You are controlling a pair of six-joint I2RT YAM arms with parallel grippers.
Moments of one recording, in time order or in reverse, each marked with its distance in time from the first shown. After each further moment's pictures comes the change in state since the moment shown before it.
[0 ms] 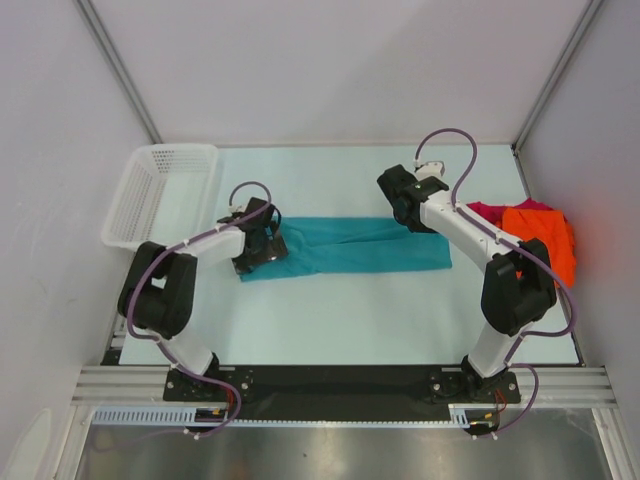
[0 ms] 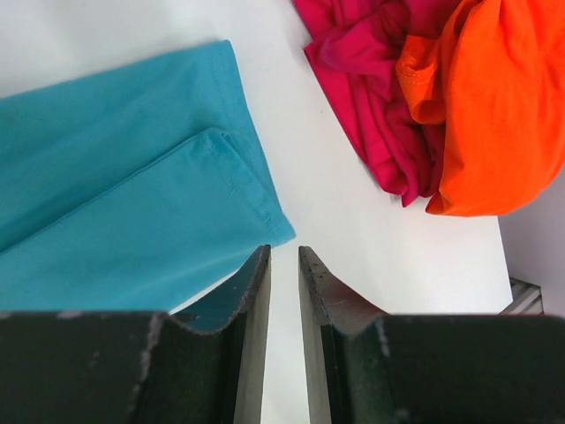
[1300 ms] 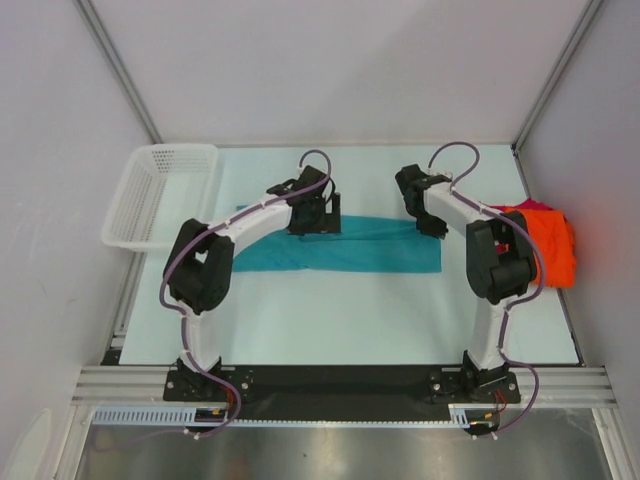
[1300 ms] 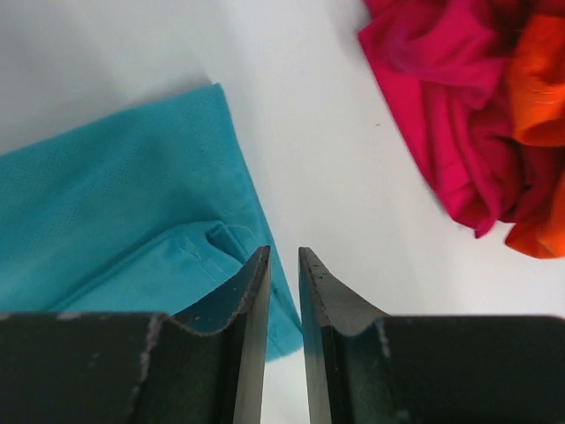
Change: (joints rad) left arm -0.210 0.281 0.535 -0.075 0.141 0.203; right arm -0.178 0.202 0.012 0.138 -0.174 -0.050
